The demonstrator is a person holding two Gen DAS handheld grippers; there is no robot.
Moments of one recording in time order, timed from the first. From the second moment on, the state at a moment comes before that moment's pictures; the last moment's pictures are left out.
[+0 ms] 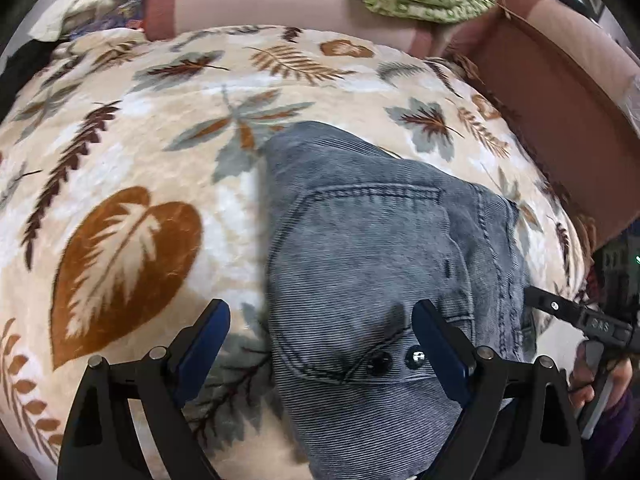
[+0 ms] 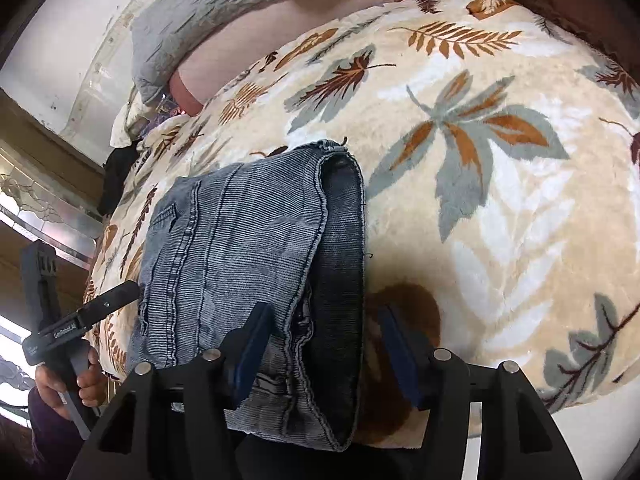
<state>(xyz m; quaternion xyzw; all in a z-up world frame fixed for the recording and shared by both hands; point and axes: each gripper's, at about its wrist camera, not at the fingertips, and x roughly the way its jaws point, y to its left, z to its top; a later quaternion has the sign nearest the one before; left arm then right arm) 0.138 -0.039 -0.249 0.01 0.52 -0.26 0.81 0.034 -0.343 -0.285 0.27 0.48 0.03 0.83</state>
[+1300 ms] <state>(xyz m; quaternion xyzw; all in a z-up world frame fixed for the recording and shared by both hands) 0.137 -0.070 -0.263 0.09 0.49 -0.25 0.83 0.075 -0.303 -0.295 0.26 0.47 0.15 0.83</state>
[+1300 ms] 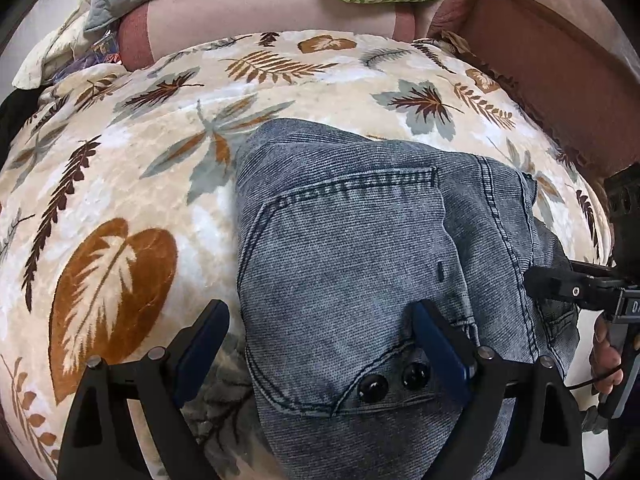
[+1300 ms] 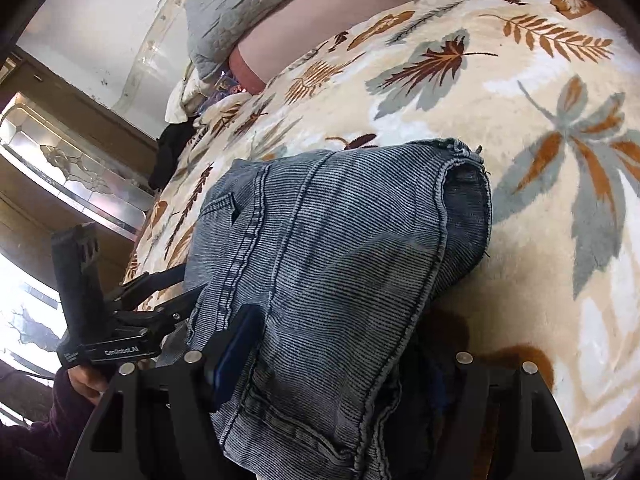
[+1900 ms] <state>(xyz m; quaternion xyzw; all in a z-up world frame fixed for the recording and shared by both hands) 0.138 -0.071 -0.257 0.08 0.47 -0.29 0.83 0.075 -0.274 -0.279 0.17 0.45 0.12 0.87</state>
